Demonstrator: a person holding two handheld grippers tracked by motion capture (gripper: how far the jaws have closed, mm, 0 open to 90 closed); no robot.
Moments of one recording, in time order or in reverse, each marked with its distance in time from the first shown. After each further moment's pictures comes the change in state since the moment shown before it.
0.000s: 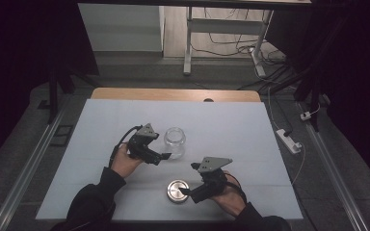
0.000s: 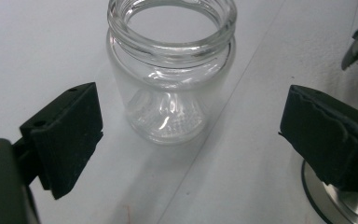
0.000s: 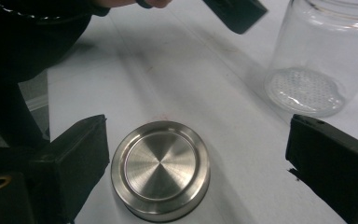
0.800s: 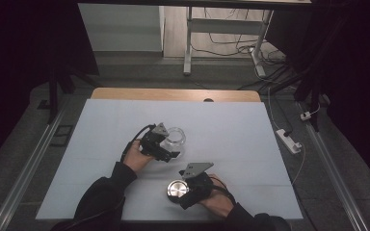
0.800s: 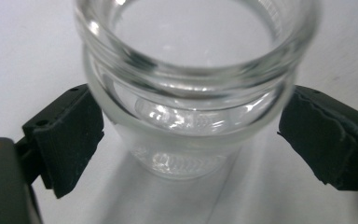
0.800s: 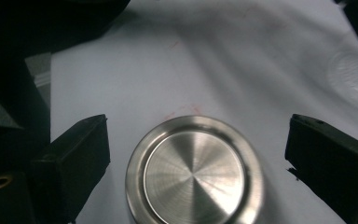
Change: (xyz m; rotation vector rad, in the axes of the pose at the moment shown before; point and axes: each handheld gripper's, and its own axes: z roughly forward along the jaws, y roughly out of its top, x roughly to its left) left arm 0.012 0.012 0.045 0.049 -0.008 0.008; right arm 0.014 -0.004 0.039 0.087 0.063 -0.038
